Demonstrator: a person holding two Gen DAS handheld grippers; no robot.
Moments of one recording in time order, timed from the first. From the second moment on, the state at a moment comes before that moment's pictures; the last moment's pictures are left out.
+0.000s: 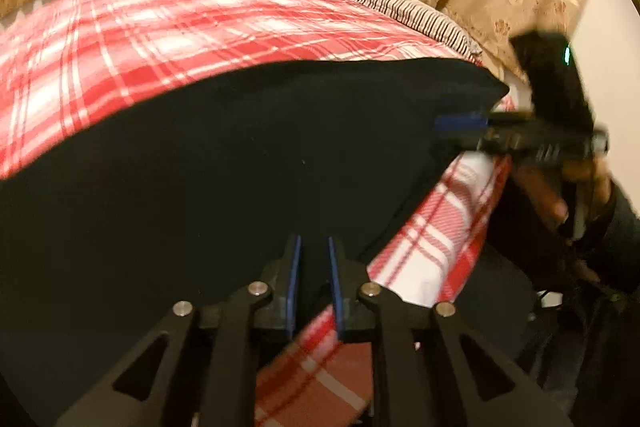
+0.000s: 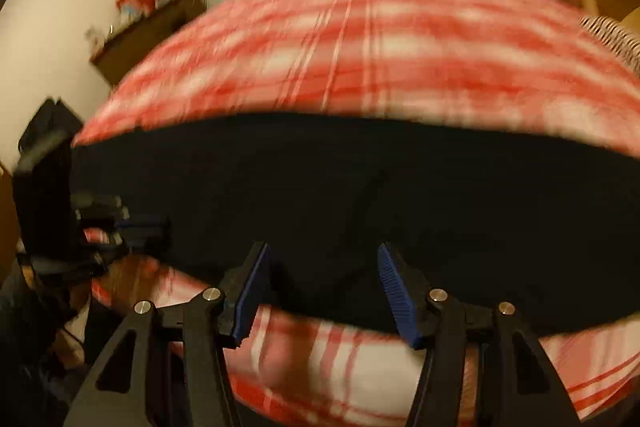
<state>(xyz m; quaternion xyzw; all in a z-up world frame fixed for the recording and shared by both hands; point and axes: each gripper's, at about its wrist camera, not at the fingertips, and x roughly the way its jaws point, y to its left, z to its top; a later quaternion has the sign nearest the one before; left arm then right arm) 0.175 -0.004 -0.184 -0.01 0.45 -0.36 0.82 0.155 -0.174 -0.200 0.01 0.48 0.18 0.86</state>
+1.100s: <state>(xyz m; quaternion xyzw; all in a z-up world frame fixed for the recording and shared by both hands) 0.132 0.171 -0.129 0.04 0.34 -0.08 0.94 0.204 -0.043 -0.156 -0.04 0.42 0.36 0.83</state>
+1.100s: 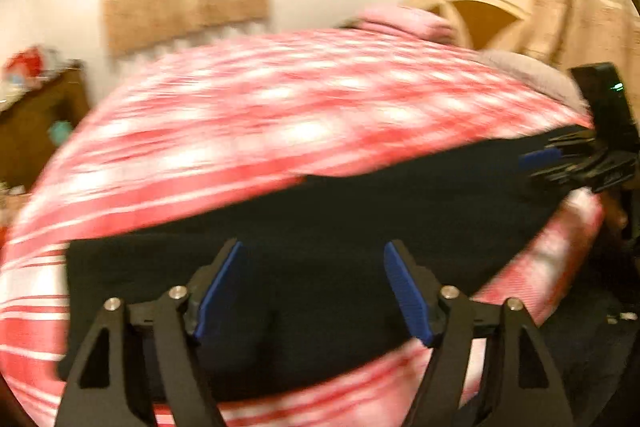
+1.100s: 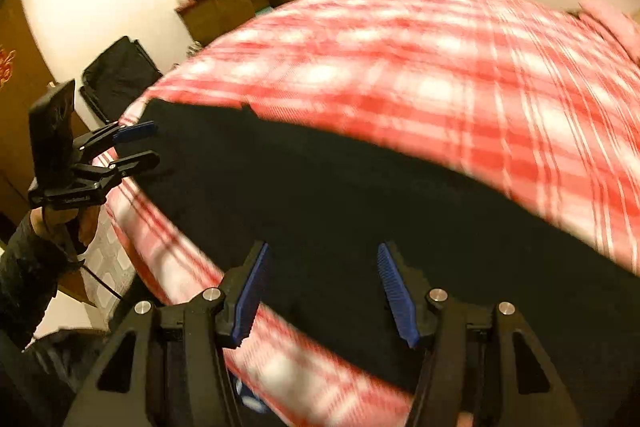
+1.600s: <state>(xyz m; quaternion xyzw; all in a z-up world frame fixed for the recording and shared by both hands) 0.117 0.268 -0.172 0.01 0.34 0.06 0.94 0.334 0.105 -0.186 0.07 0.49 0.40 0.77</state>
